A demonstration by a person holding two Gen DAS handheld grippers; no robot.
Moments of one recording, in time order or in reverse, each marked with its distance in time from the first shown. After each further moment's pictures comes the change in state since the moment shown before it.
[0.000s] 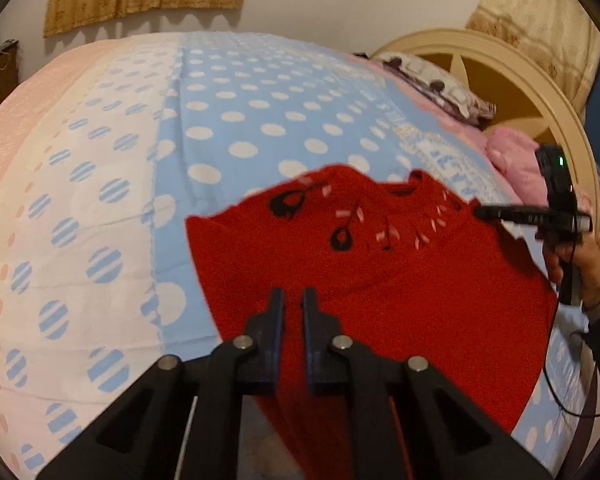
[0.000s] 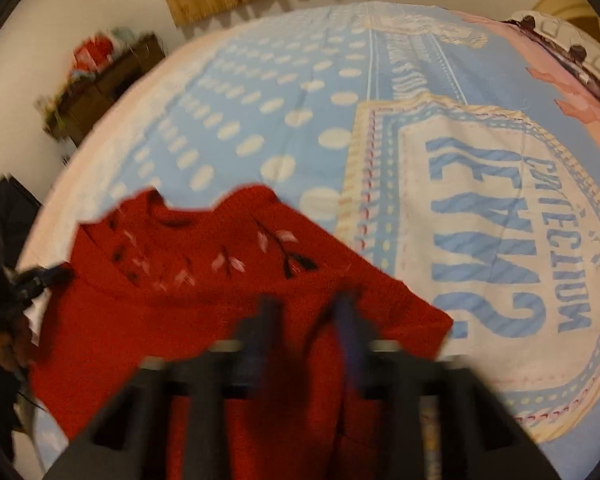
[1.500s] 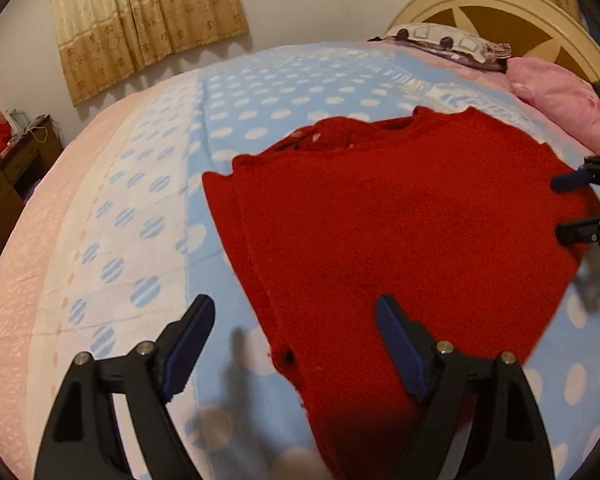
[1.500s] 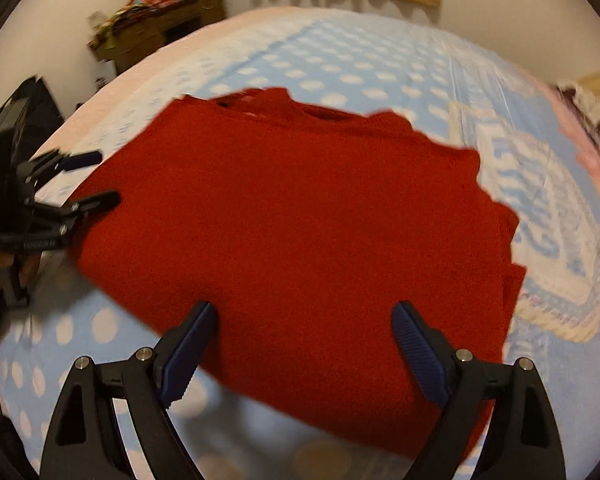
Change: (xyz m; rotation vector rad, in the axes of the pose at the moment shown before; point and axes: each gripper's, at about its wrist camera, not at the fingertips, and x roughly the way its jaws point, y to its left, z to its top) left arm -0.010 -0.052 -0.064 0.200 -0.026 0.320; right arm -0.040 0.104 -0.108 -0.246 0.020 -0.027
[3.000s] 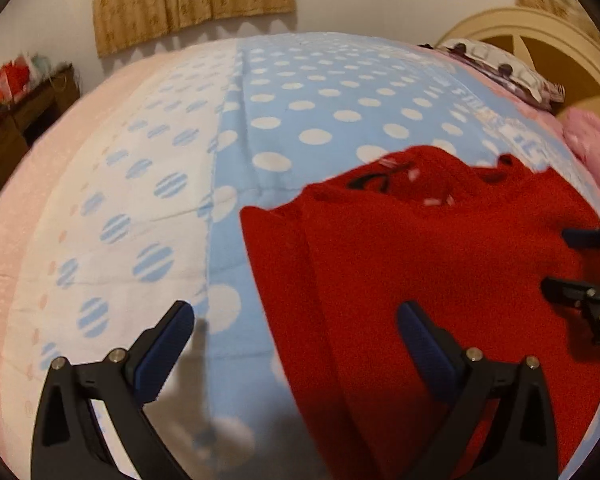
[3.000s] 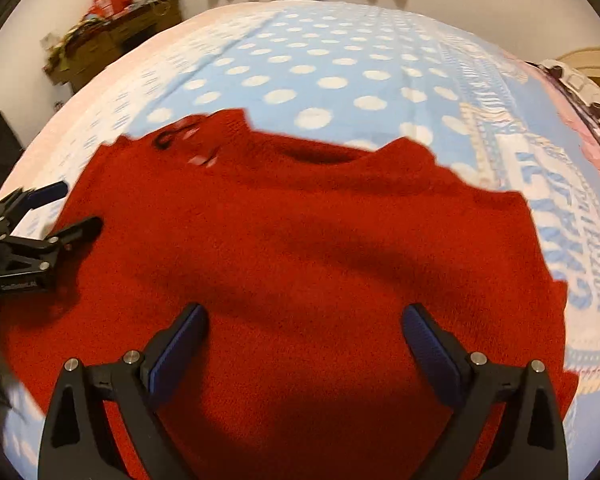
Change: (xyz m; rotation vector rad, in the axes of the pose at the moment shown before) left arm 0.068 0.050 0.044 -0.201 0.061 0.005; right arm 0.074 0.000 0.077 0.101 0.006 -0.104
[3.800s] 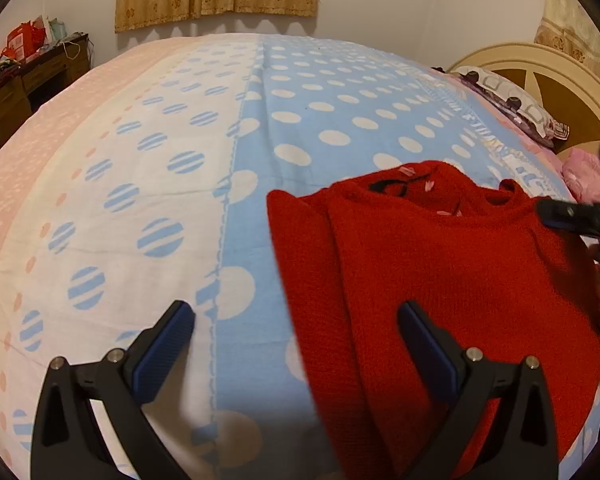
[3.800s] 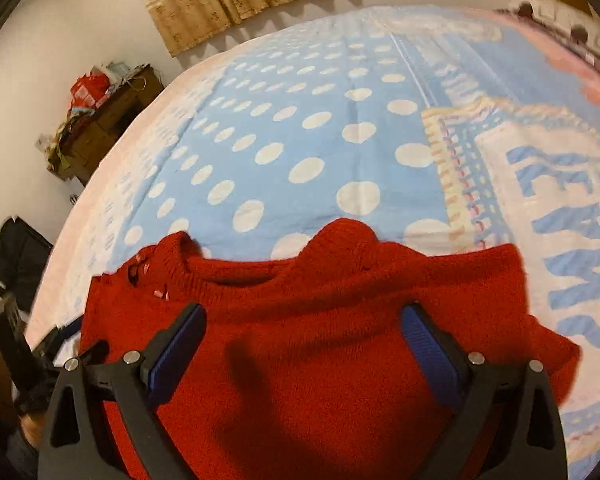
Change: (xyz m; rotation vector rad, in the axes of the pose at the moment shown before) left arm -0.006 0.014 -0.012 -0.106 -0.029 -0.043; right arm 0.006 -0.069 0.047 0.235 -0.098 0.173
